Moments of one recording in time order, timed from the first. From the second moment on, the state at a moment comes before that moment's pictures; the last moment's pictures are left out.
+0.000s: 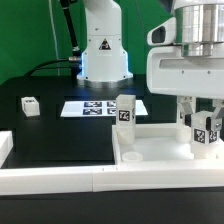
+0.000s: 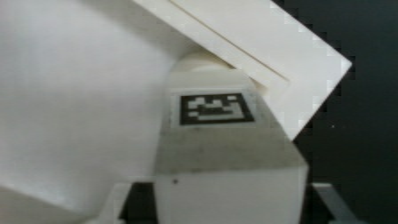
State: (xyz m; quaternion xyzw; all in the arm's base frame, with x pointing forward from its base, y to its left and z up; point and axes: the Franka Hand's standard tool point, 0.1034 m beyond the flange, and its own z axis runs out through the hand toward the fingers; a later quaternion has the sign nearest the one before) arm 0.629 0.106 0.076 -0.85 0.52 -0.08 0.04
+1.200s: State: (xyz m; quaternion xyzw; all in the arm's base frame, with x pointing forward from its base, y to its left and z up) arm 0.619 0.090 0.073 -0.48 0.87 0.00 0.07
